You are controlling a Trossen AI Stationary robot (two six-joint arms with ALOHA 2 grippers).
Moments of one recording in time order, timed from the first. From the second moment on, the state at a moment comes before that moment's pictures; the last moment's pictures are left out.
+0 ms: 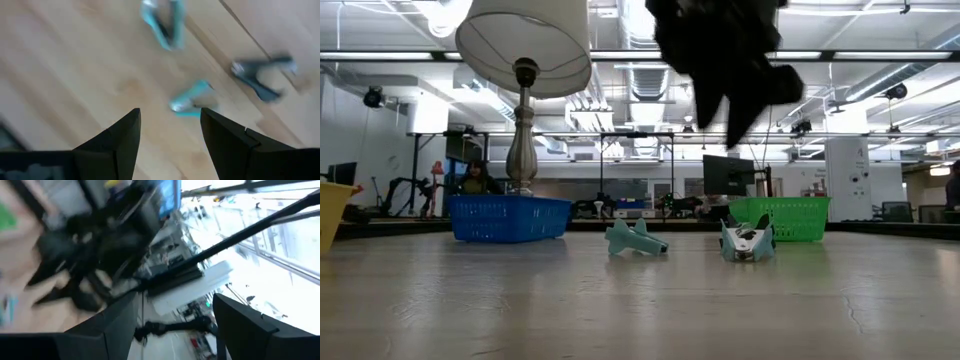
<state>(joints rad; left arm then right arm) -0.58 0.78 0.69 0.27 -0.49 -1.05 0.23 1.89 1.55 -0.95 -0.01 1.03</state>
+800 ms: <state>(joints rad) -0.53 0.91 0.91 0.14 -0.41 -0.81 0.18 1.89 1.22 -0.71 -0.17 1.37</state>
